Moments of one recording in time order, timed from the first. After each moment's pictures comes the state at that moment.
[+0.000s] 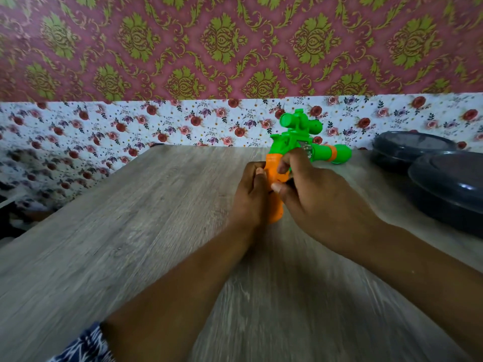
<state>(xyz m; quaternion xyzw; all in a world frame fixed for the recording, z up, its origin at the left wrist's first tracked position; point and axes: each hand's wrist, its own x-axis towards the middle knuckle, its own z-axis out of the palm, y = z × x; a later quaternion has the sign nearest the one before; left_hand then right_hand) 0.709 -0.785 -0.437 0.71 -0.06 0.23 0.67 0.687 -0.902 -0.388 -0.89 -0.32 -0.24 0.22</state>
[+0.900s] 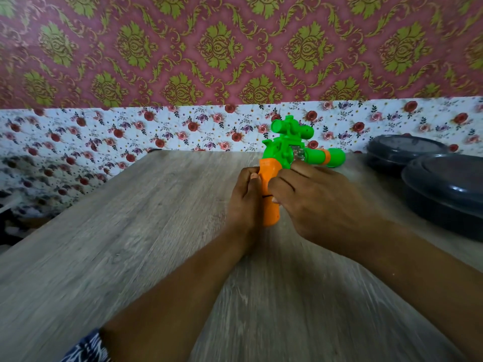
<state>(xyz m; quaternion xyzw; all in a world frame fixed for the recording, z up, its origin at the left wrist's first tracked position) 0.710 -0.781 -0.441 0.71 -0.03 0.23 0.67 0.696 -0.909 -0.390 -0.78 -0.44 -0.44 -0.06</state>
